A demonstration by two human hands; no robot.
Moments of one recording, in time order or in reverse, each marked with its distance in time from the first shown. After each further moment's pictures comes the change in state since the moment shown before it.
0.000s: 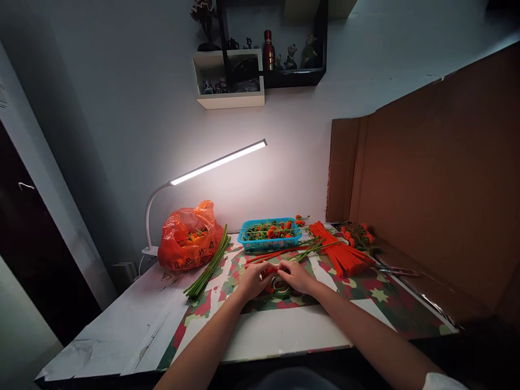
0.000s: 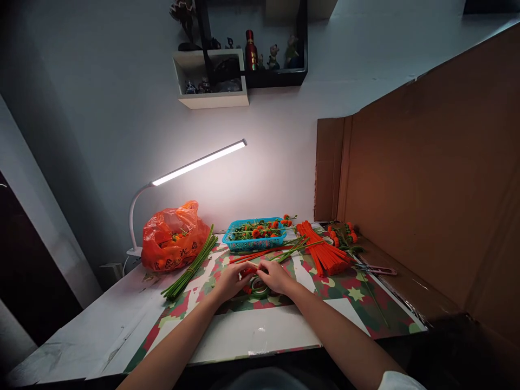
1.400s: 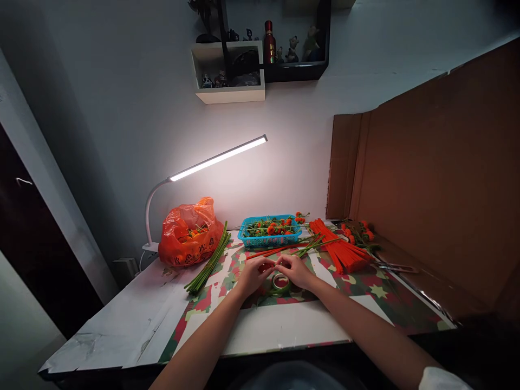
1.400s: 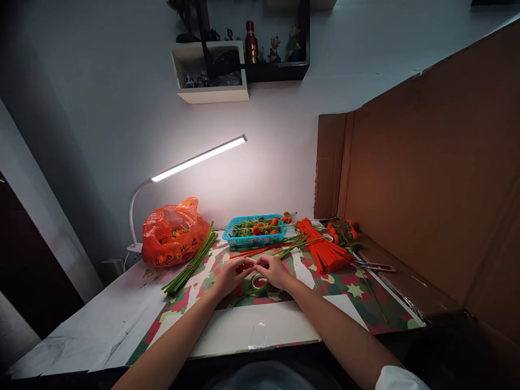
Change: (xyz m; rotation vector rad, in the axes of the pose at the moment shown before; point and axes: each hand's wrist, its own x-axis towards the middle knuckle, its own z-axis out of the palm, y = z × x) left_hand 0.002 -0.001 0.001 -0.133 0.116 0.029; right_hand -0.001 -0.009 -0.001 0.200 0.049 -0.002
